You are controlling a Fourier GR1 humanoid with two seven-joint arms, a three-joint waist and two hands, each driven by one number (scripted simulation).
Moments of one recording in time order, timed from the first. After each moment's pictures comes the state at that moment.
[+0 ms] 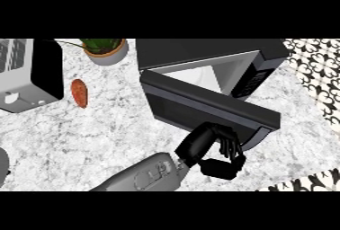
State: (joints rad) left arm -0.72 0.01 -0.98 -1.09 0.37 0.39 -0.19; right arm 0.25 -0.38 -0.21 -1.82 -0.48 0.49 -0.51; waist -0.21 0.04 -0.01
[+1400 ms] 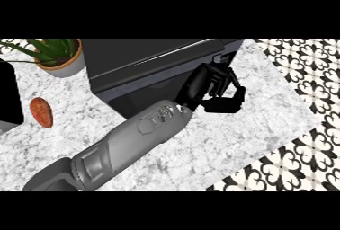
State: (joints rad) left arm -1.08 0.03 -0.85 -0.83 0.65 0.50 -0.26; right arm 0.14 -0.54 -0.24 -1.89 -0.65 0.57 -0.39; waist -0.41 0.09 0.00
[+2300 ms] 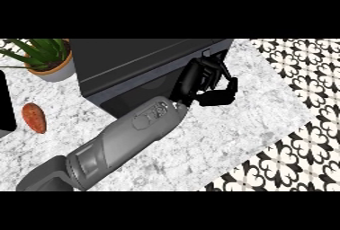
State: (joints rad) left arm -1.09 0.06 -0.86 -0.83 0.72 0.59 -0.31; right arm 0.07 -0.64 -0.29 -1.87 -0.72 0.58 -0.33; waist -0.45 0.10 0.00
